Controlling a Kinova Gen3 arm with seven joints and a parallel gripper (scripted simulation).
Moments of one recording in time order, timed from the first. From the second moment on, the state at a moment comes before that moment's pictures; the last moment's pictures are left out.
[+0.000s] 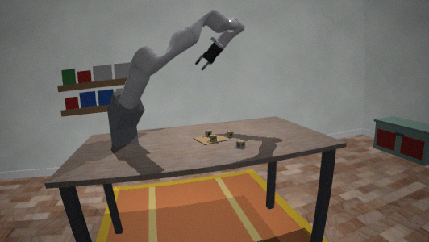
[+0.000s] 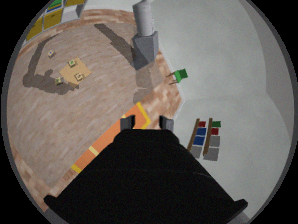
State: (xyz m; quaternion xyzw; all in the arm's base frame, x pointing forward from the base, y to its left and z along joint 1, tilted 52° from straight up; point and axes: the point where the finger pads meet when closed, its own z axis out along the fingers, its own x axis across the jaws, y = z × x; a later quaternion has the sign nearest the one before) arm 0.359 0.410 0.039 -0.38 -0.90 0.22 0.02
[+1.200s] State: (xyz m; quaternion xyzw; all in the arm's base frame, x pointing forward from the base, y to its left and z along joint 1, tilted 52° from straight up) arm 0.383 0.378 0.014 -0.41 -0.88 0.23 -0.05
